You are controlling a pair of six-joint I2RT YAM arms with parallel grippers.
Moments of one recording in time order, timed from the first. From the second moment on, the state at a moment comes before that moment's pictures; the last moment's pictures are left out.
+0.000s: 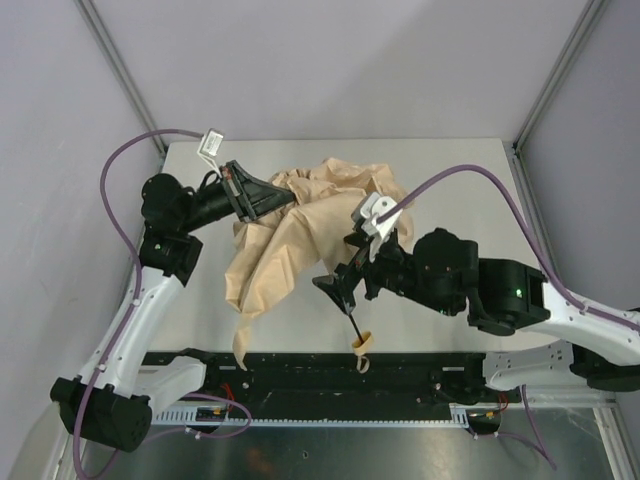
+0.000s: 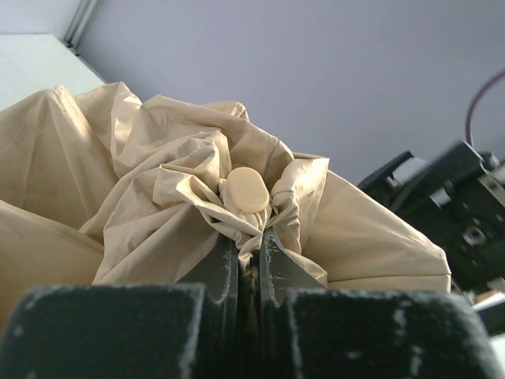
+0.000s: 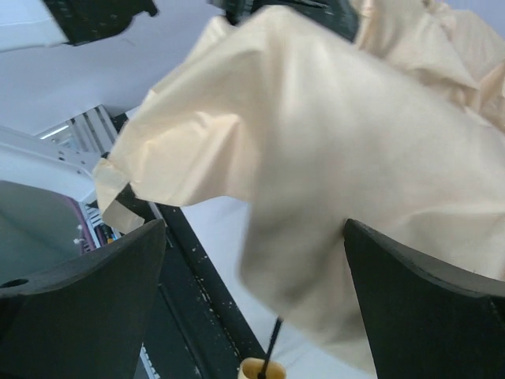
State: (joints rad) left arm -0.25 1.02 1.04 0.21 0.93 -0.89; right arm 1.34 1.12 1.52 -0.61 0.33 0.13
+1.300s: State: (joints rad) left arm -0.42 0.96 1.03 0.15 0.94 -0.85; right arm 0.88 1.23 1.34 -0.17 -0.50 0.21
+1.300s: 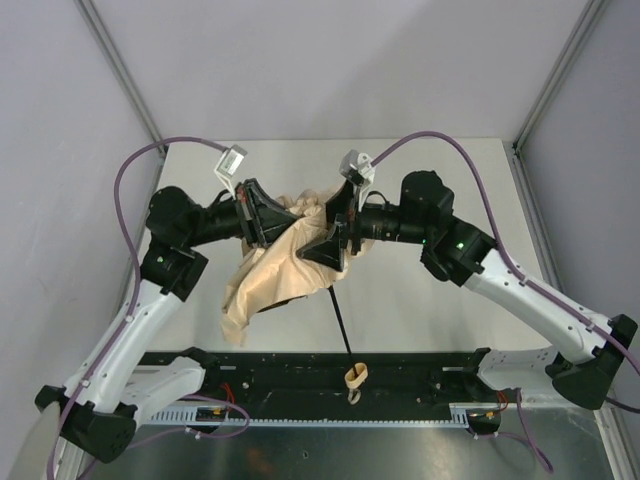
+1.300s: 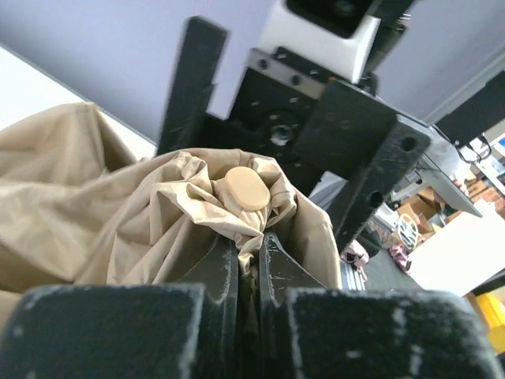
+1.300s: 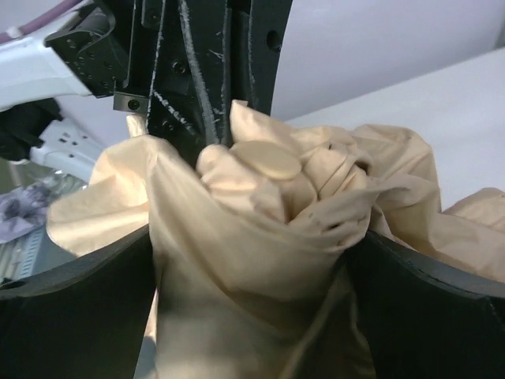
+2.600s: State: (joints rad) left arm -0.53 0.89 1.04 0.16 0.89 -0.61; right arm 0.84 1.19 1.19 0.06 -0.71 0.44
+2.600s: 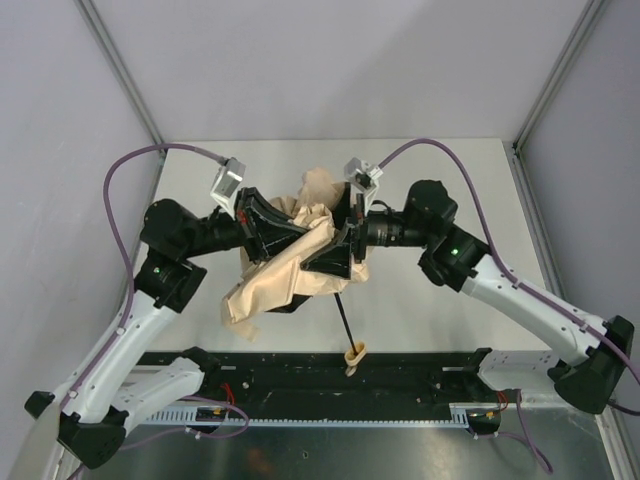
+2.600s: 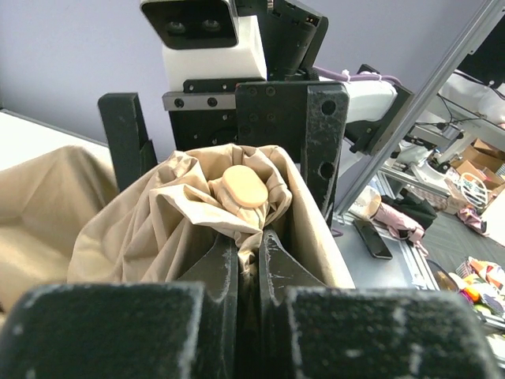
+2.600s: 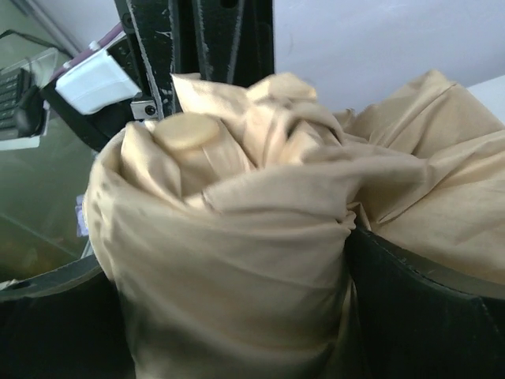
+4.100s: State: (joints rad) left arm -0.48 0.93 1.03 -0.14 0.89 -0.57; right arm 0.46 0.99 0.92 0.11 -0.81 0.60
